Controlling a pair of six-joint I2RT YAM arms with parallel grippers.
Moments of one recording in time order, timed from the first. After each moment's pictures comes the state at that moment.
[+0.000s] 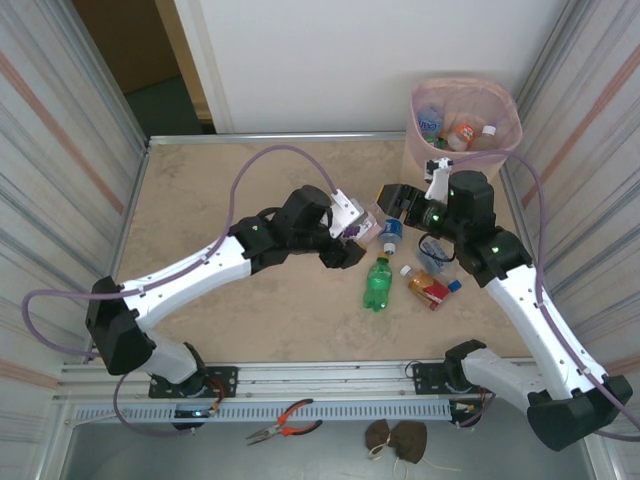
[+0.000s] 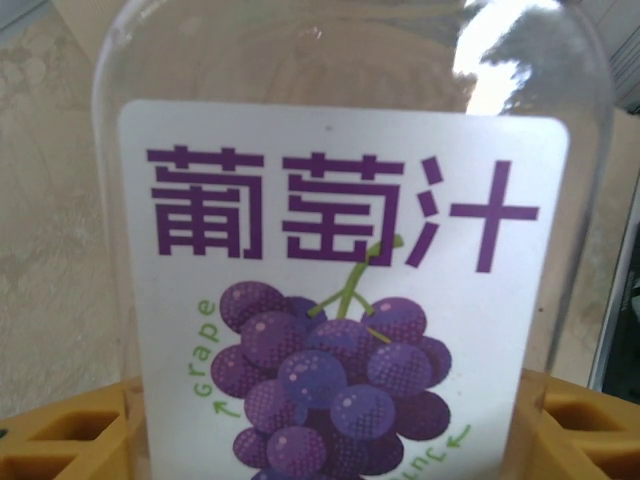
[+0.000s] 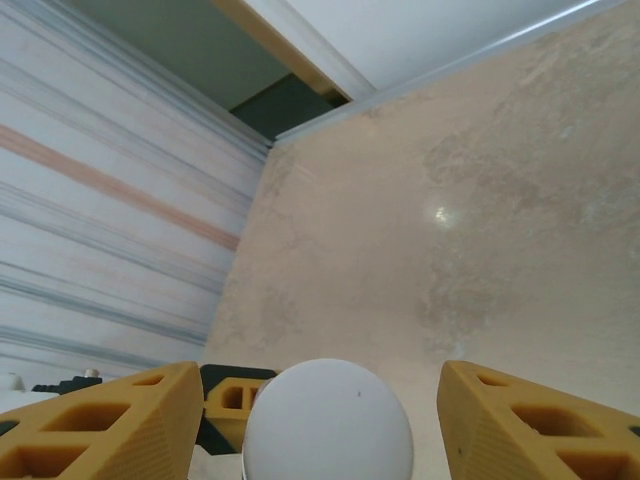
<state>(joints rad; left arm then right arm) -0.93 1.46 1.32 -0.48 0.13 0.02 0.40 0.99 1.09 -0.45 -0.31 0.74</state>
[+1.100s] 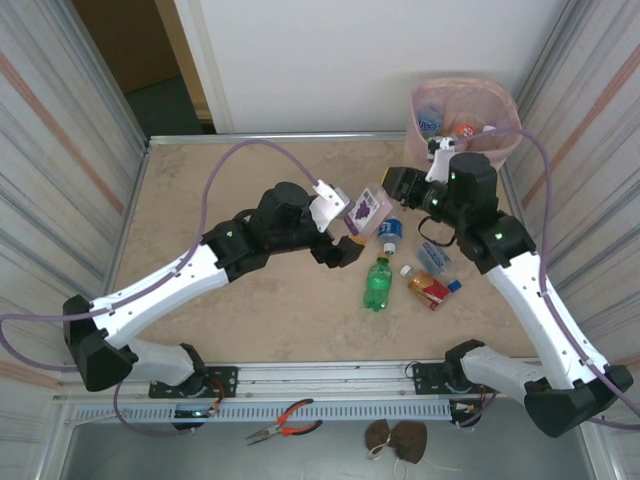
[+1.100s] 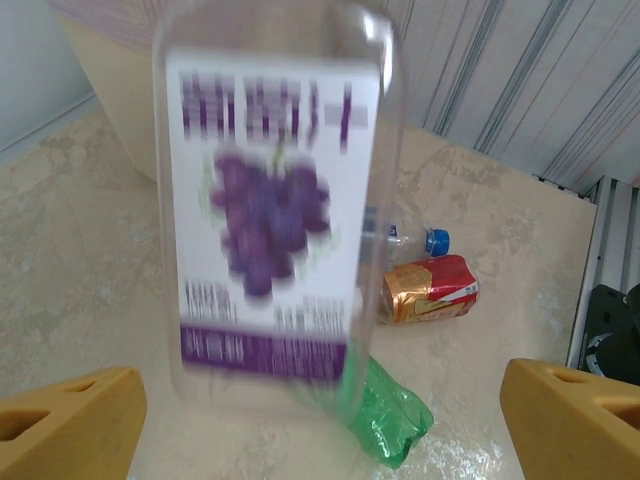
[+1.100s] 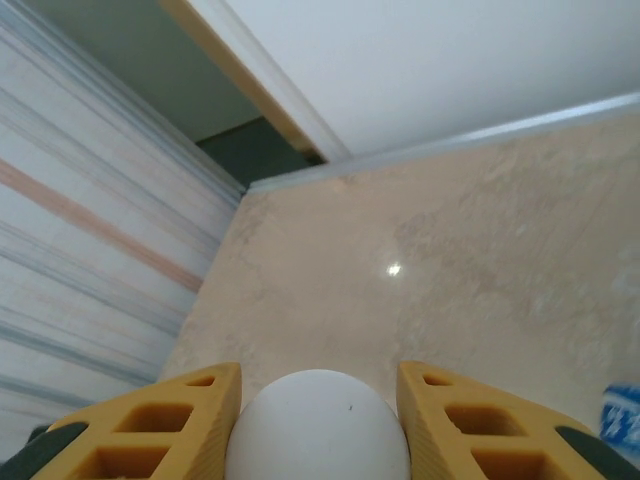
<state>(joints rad) -0.93 1.32 1.28 -0.42 0.13 -0.01 0.40 1.07 1.29 -0.52 -0.18 0.57</state>
